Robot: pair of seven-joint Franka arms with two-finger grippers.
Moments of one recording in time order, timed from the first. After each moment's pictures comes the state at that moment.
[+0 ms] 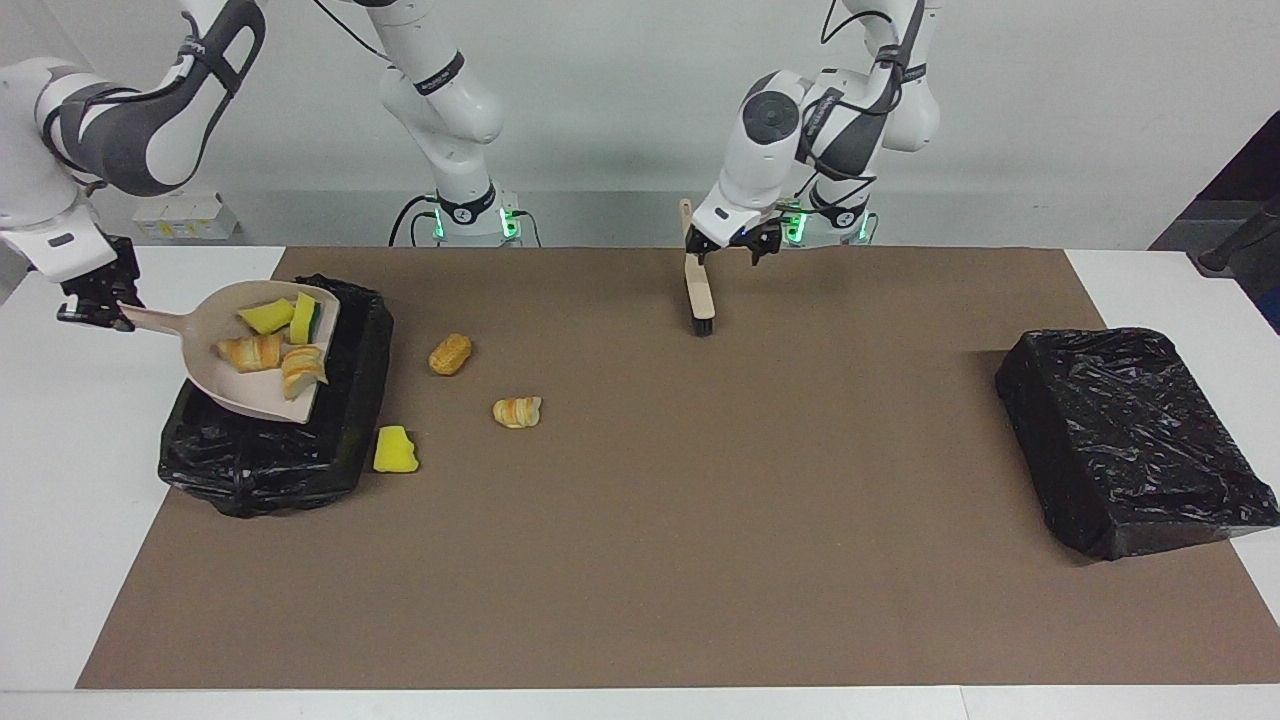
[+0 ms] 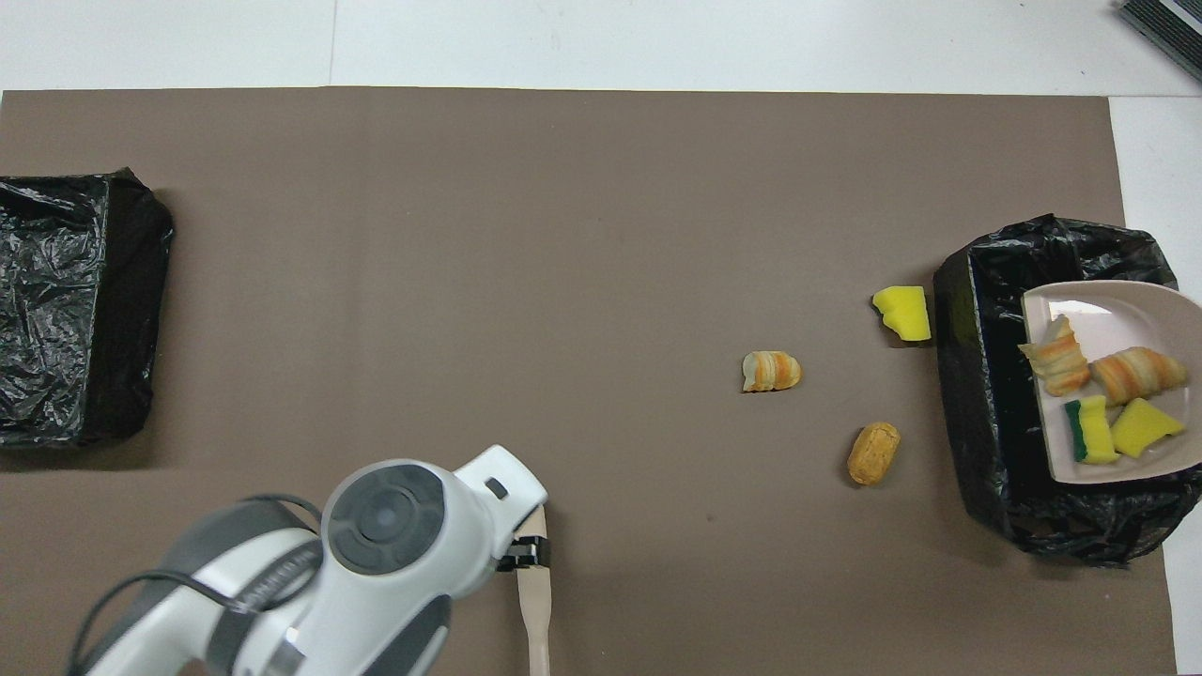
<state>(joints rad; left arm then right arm) -0.53 -0.20 -0.09 -2.22 -0.17 1.85 -0.48 -0.51 0.14 0.00 -1.69 -0.25 1.88 -2.01</state>
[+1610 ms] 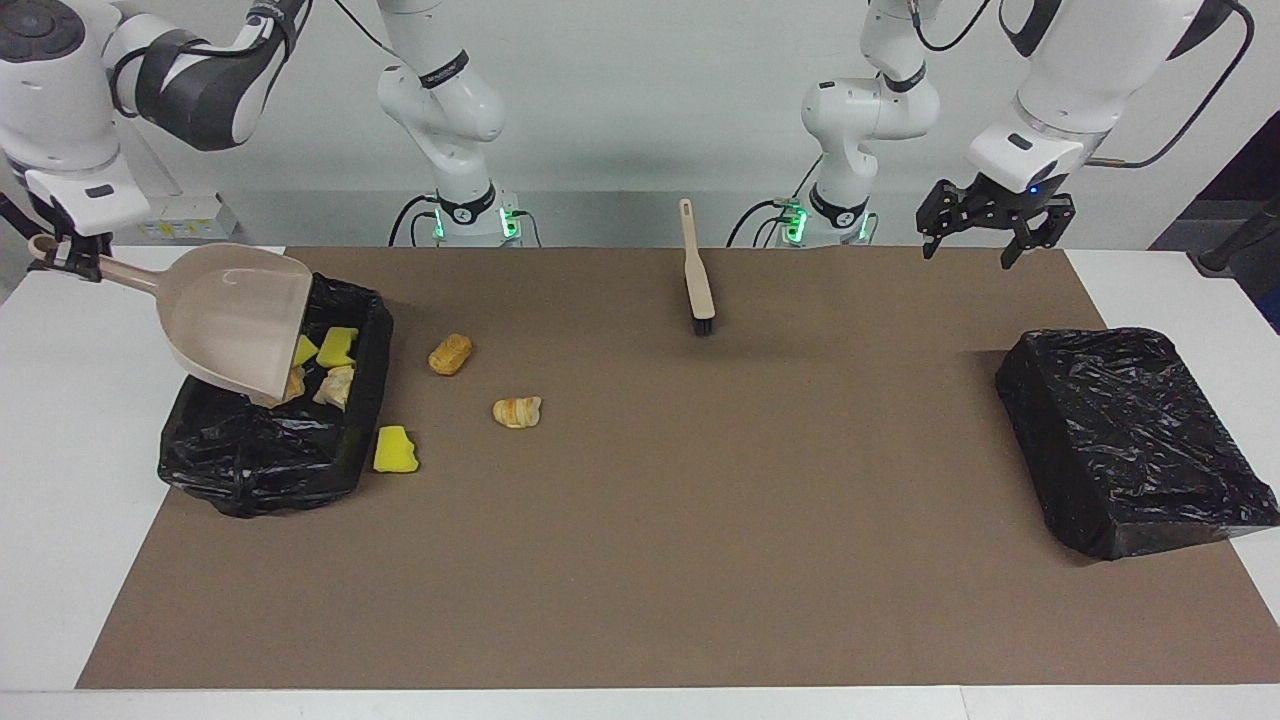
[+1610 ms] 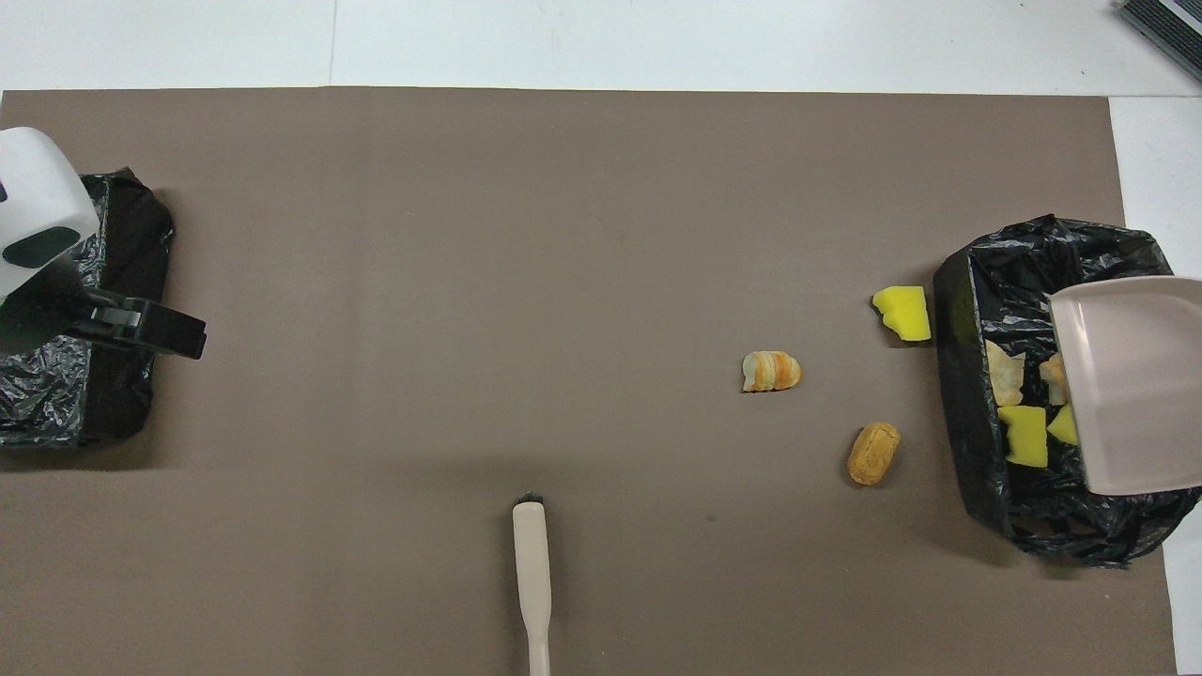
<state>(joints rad) -0.08 -0.02 -0.09 -1.54 0.00 1.48 0.08 -0.39 0.01 0.09 -1.69 -0.46 1.76 -1.80</state>
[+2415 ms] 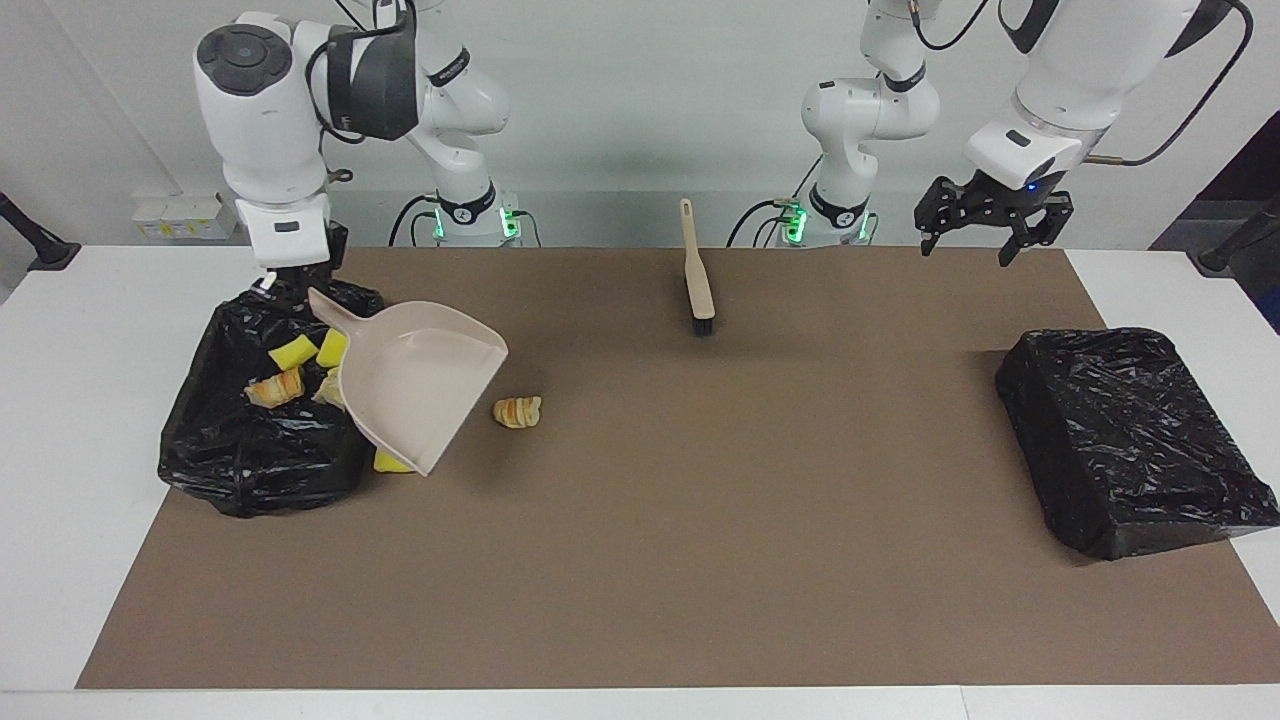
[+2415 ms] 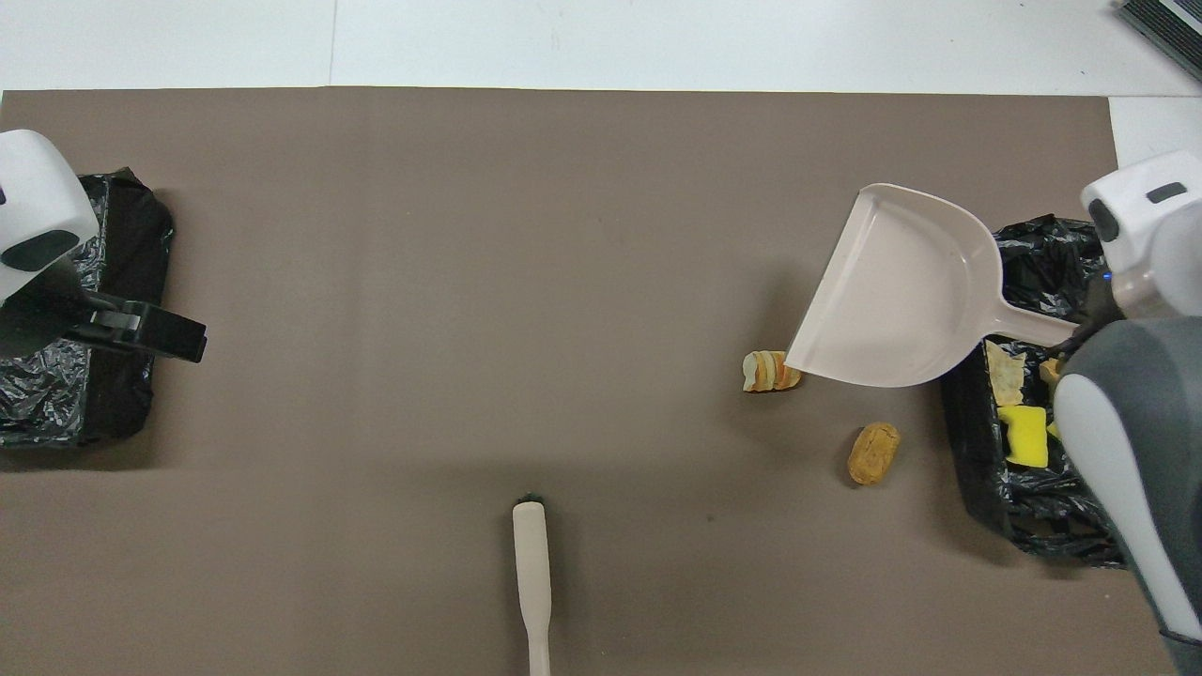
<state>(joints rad) -0.08 -0.02 -0.09 -1.54 0.00 1.47 0.08 -0.04 -0.01 0.11 -1.75 -0.23 1.65 -0.94</state>
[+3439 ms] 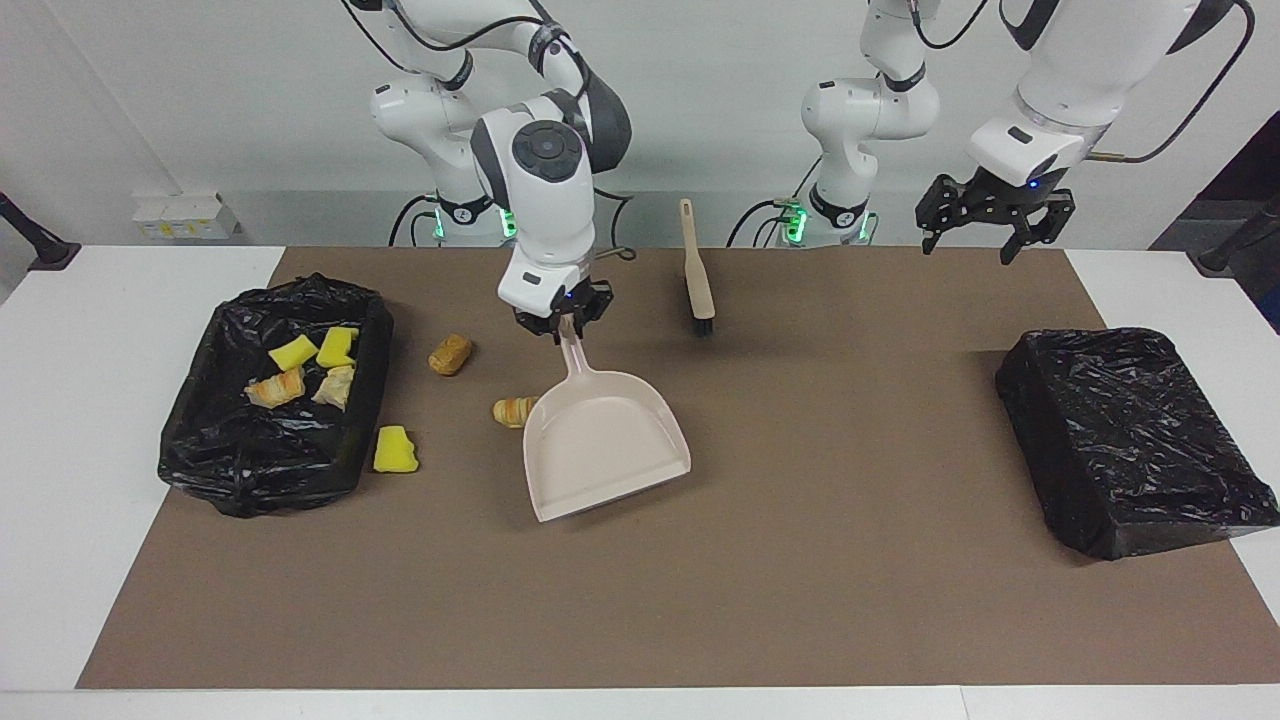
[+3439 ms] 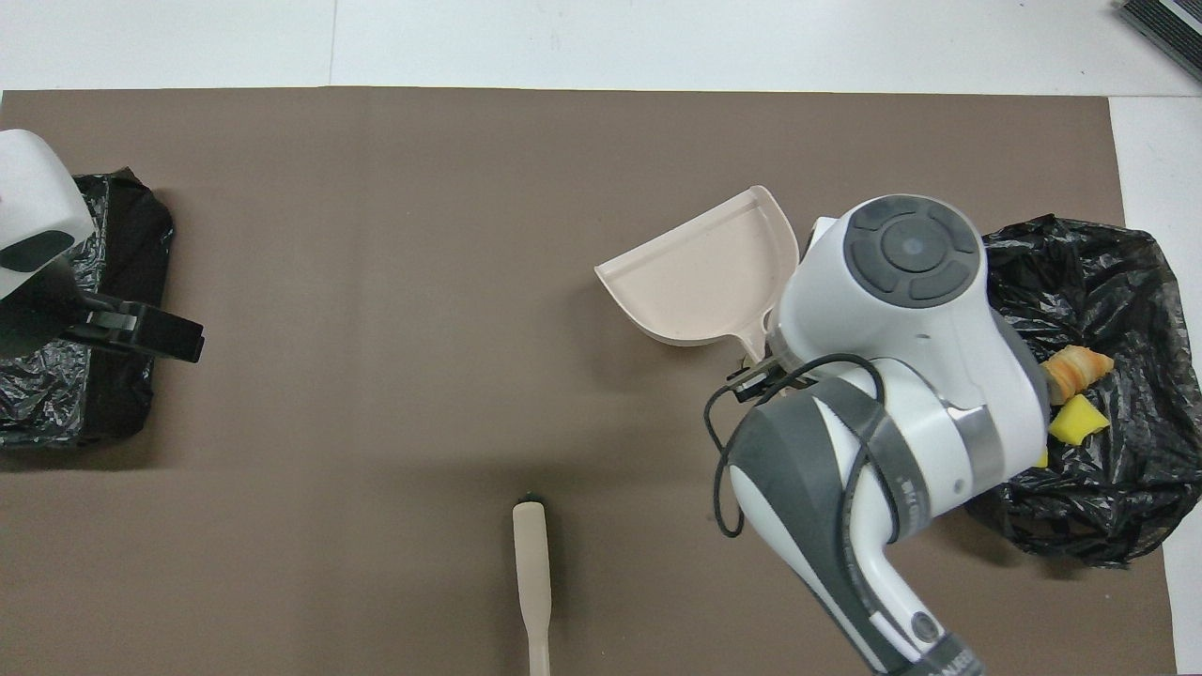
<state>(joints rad) -0.08 -0.02 -0.08 -1.54 0.00 1.47 0.08 0.39 0.18 0.11 -1.79 0.00 1.88 0.26</state>
